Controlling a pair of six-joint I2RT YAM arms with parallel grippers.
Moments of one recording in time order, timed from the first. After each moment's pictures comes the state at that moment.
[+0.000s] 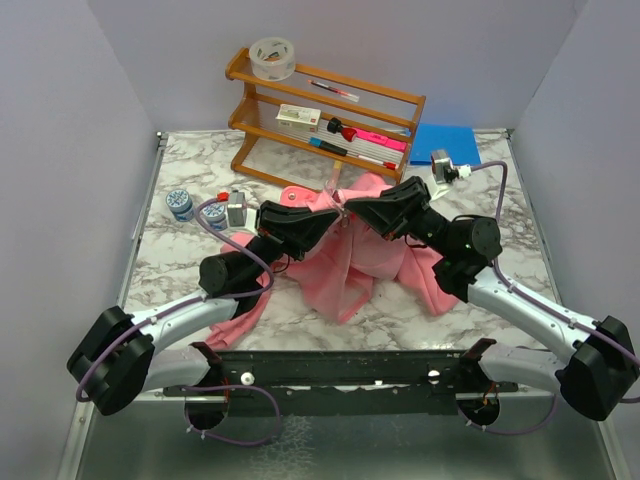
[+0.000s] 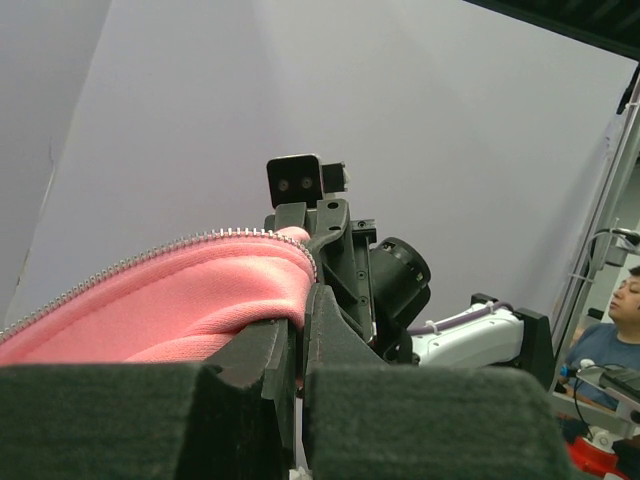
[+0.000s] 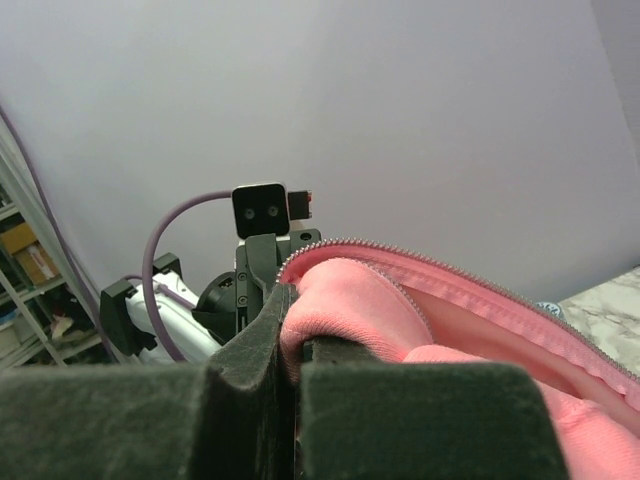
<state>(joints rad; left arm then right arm) -0.75 1.18 0.55 1.49 0.30 -0.80 0.67 1.12 0.75 1.03 -0.48 0.80</state>
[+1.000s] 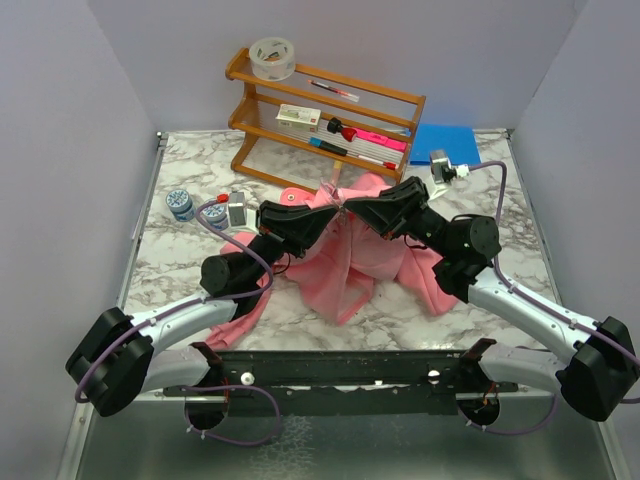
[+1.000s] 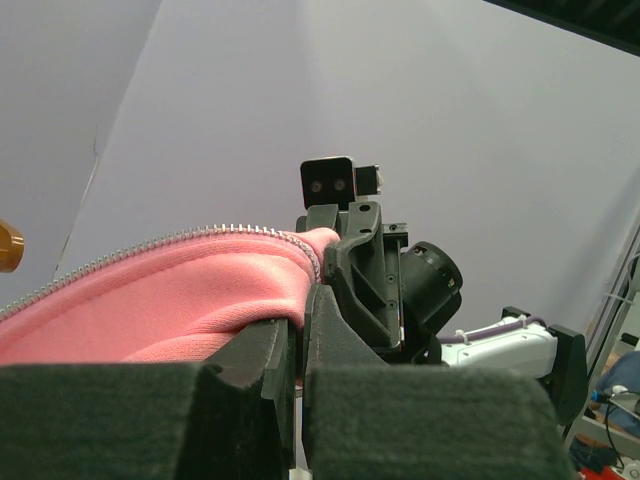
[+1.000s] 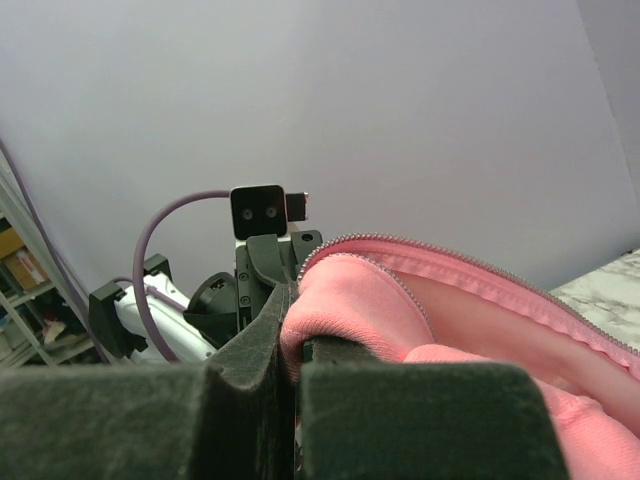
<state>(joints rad) -0.76 1.17 0.53 1.45 0.22 -0.75 0.67 1.12 0.75 0.99 -0.46 0.79</state>
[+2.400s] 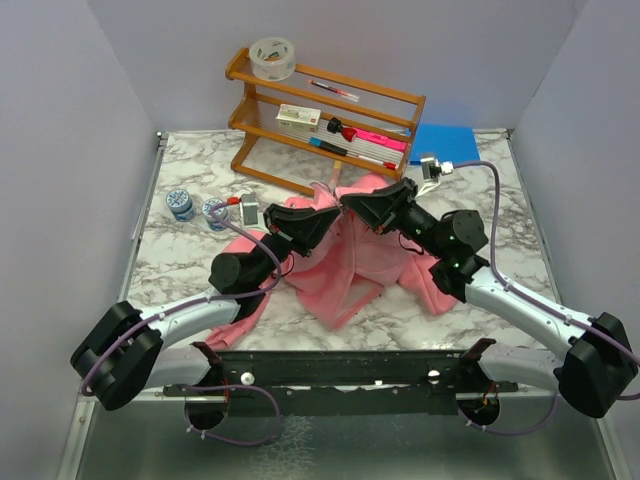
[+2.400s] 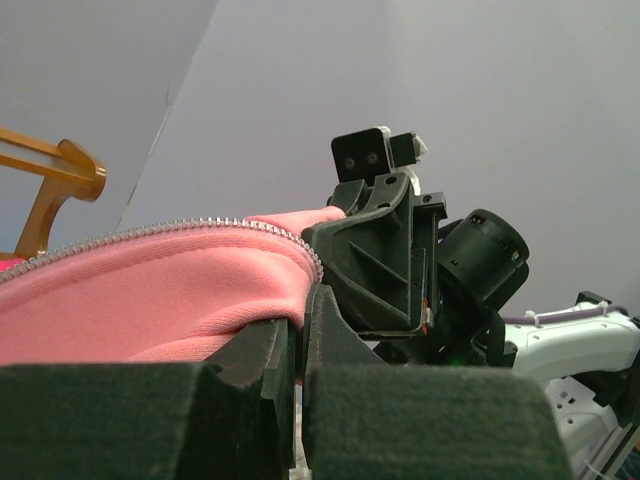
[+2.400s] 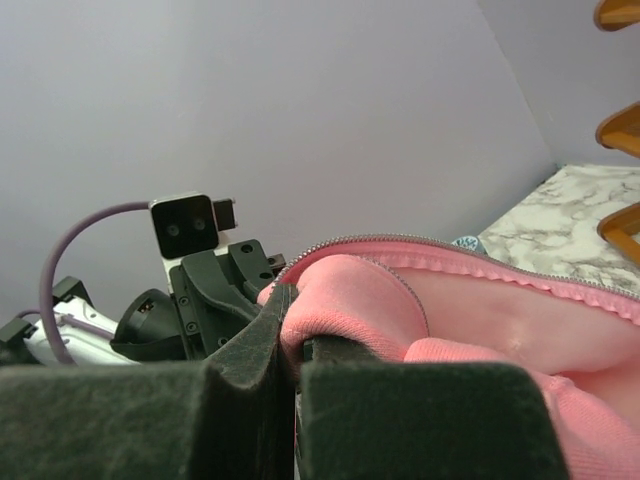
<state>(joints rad) -0.76 1.20 0.48 1.39 0.15 -0.71 0.67 1.13 0.74 0.83 -0.33 0.77</state>
